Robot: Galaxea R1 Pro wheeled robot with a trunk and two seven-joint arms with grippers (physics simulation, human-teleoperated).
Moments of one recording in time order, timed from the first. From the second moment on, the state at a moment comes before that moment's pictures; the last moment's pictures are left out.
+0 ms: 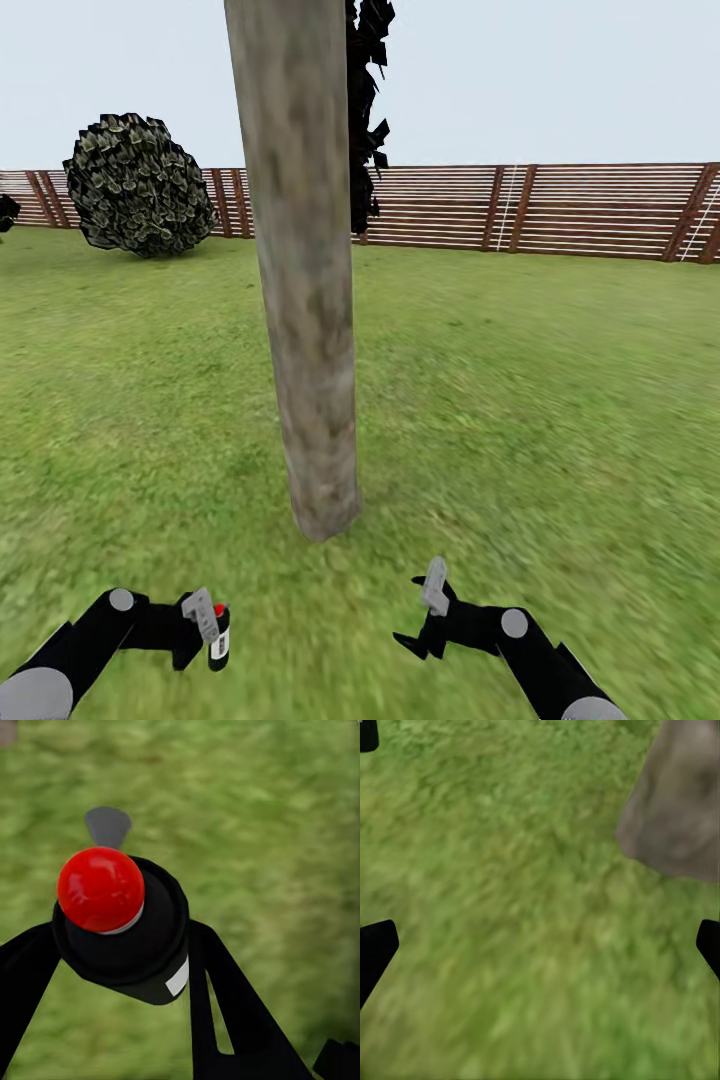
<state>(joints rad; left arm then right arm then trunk) -0.57 0.27 0.05 -0.48 -0.63 -0.08 -0.97 -0.49 -0.01 0.01 -0.58 0.58 -0.32 0.76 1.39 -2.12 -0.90</state>
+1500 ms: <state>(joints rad) -0.57 0.12 -0.12 -0.52 -0.67 -0.08 -0.98 -0.51 0.12 0.13 -0.66 0.68 -0.21 0.91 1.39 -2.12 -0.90</state>
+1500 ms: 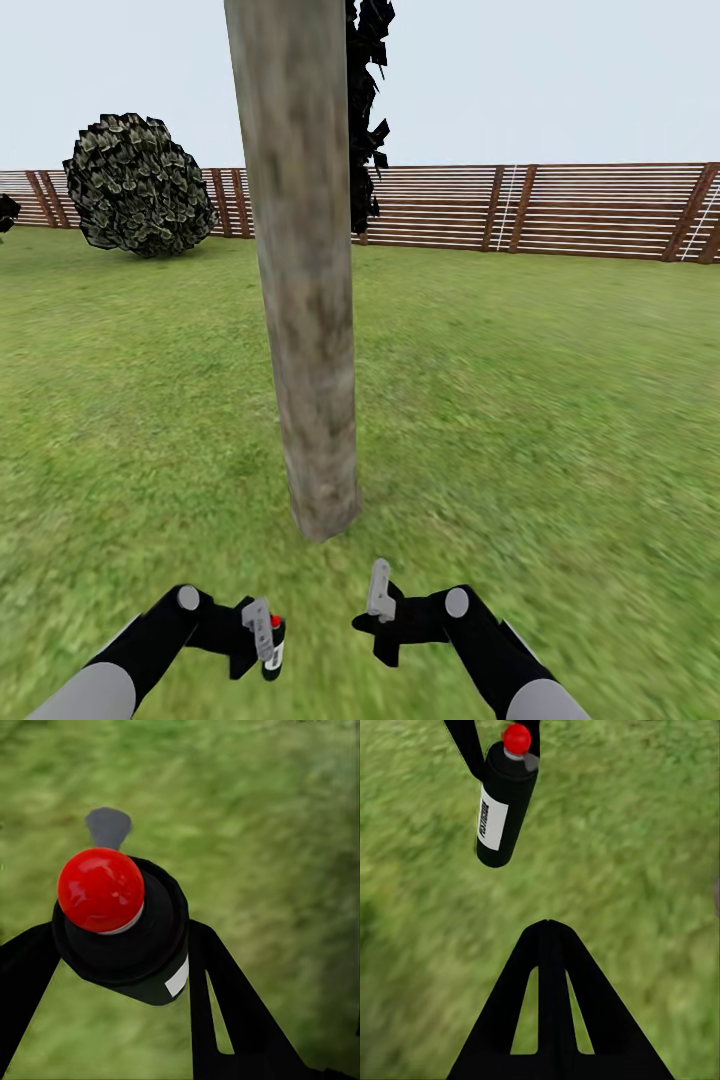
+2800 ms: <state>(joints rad) -0.56 0.03 -0.18 -0.53 -0.66 -0.09 -0.98 -0.51 0.13 0.20 -0.70 0.68 -0.21 0.91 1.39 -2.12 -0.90</state>
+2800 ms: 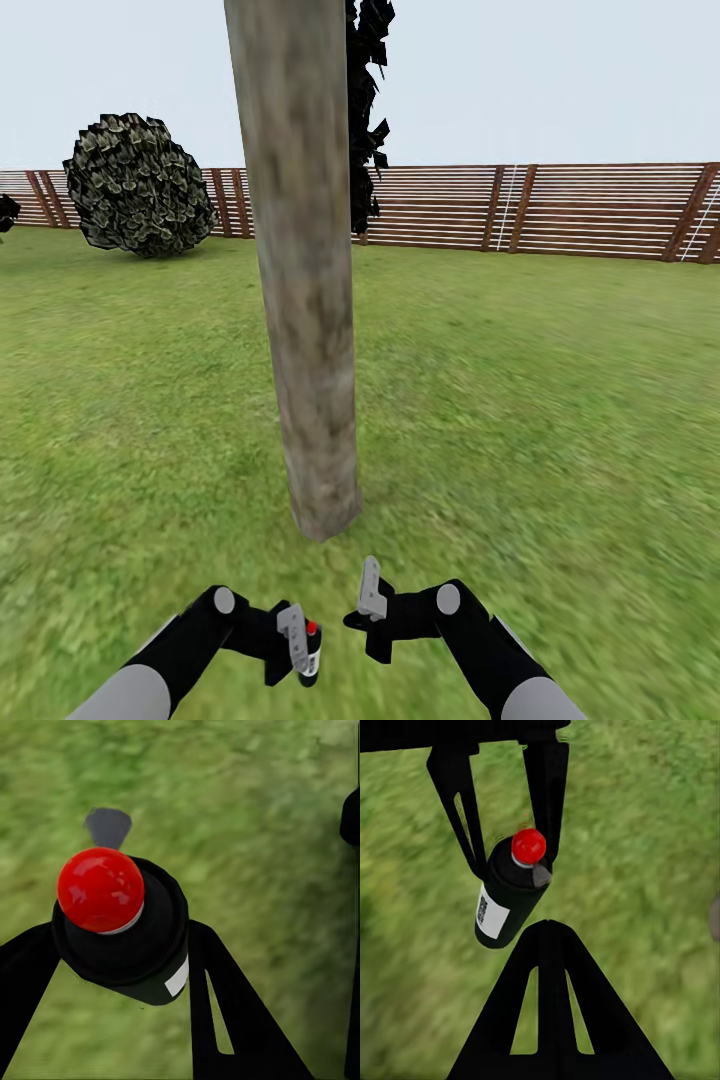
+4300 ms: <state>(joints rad) -0.57 -0.02 -0.17 -0.54 -0.65 -0.12 -1.04 -0.51 0.13 0.20 -0.71 0.68 -0.21 0.91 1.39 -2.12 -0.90</state>
